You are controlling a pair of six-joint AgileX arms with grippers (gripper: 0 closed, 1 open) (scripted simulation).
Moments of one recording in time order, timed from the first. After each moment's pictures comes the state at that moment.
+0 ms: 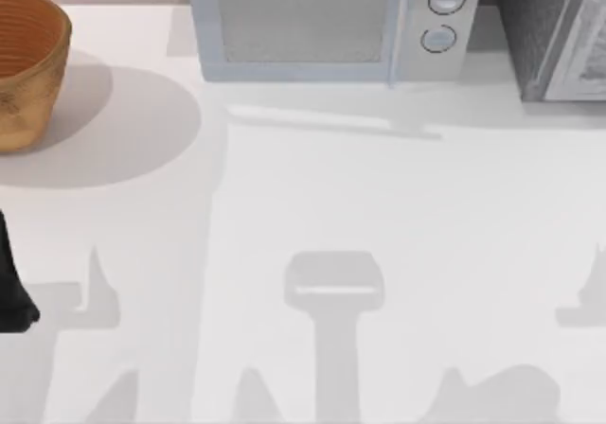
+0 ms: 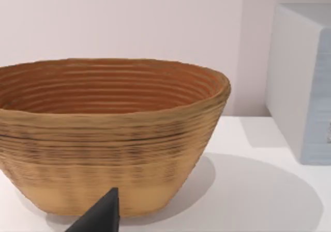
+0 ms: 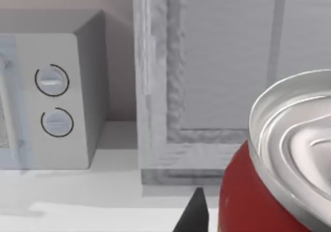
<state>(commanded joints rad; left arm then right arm) 0.00 0.00 0.00 0.00 0.00 0.00 0.01 0.02 0.01 0.02 0.01 0.00</state>
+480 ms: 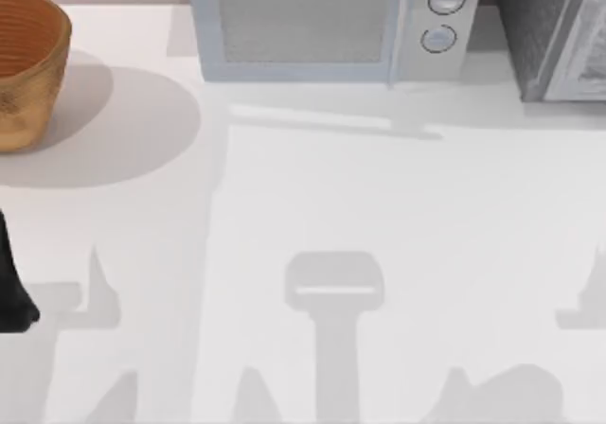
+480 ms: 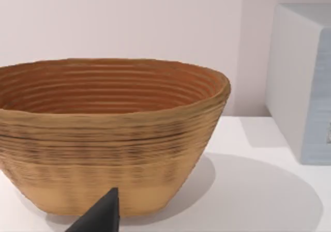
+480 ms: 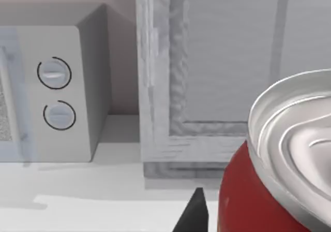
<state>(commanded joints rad) 0.00 0.00 0.00 0.00 0.00 0.00 0.00 0.01 0.01 0.00 0.00 0.00</state>
